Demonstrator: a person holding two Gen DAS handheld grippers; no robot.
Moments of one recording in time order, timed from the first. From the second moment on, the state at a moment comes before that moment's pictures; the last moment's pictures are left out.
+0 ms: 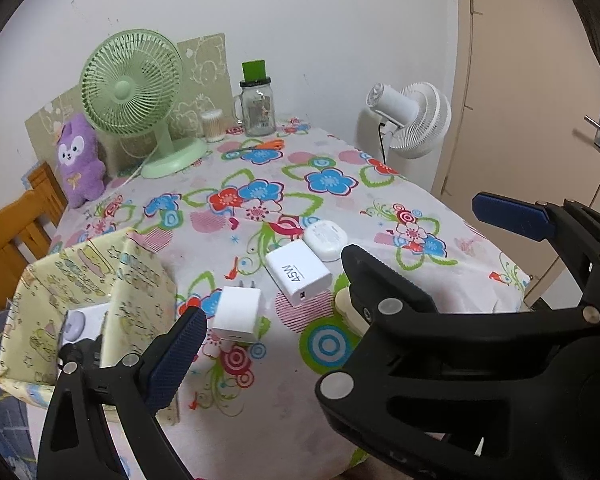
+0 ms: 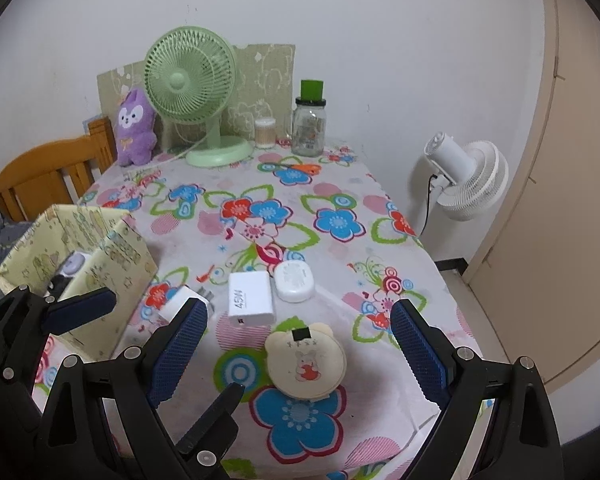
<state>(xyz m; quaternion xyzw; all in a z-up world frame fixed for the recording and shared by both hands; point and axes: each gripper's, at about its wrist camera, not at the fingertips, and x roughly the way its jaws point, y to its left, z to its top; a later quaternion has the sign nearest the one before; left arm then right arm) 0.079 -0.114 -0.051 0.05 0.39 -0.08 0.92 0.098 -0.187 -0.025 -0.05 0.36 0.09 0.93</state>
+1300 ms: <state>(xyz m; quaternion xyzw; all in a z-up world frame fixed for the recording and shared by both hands) 0.102 -0.115 -0.137 0.07 0.43 -0.06 0.90 0.132 -0.189 -0.127 -0.05 0.43 0.10 0.90</state>
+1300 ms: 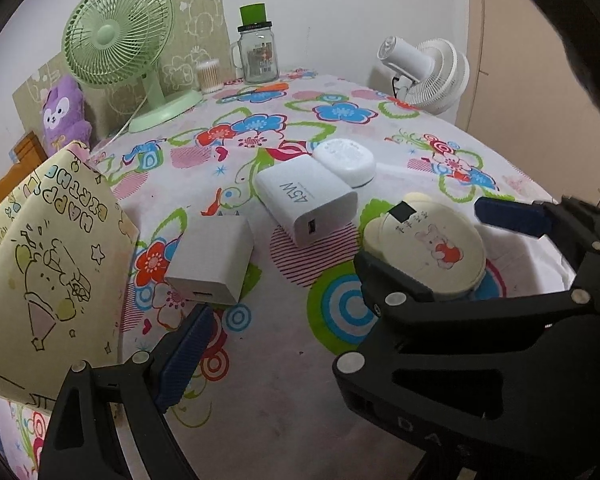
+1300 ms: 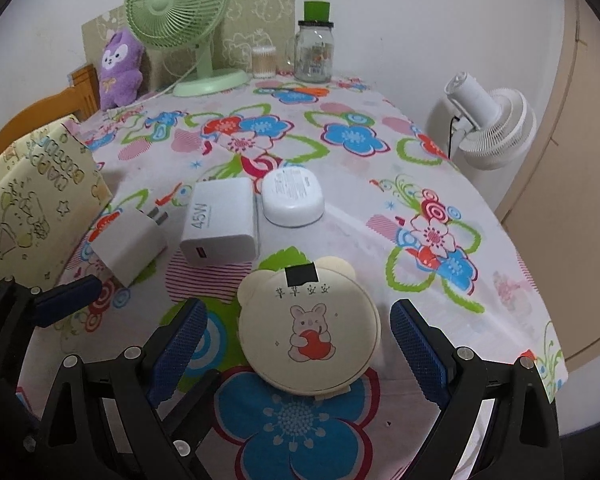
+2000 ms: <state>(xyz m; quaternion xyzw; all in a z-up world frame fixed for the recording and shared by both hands) 0.113 -0.110 -0.123 0.07 0.42 -0.05 0.90 0.143 -0.198 -0.119 -0.04 0.43 0.08 0.90</state>
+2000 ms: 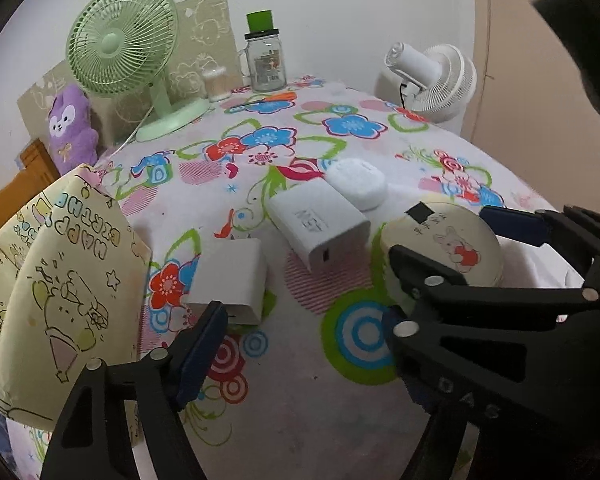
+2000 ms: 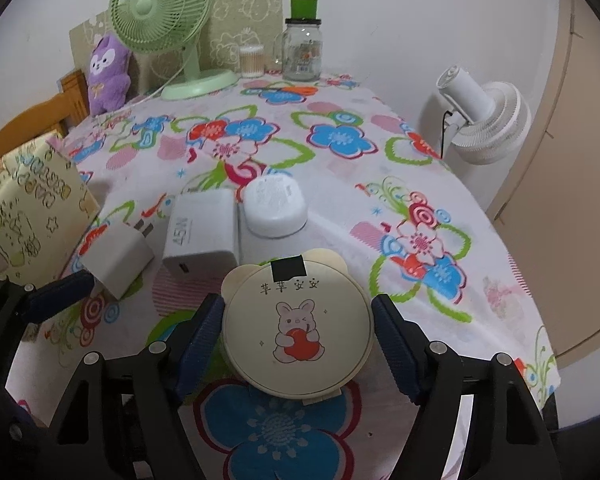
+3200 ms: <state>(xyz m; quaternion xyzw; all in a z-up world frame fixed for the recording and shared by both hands) 0.145 -0.075 -0.130 0.01 0.46 -0.02 0.89 0.160 -0.183 -0.106 -0.04 0.44 0.07 0.89</state>
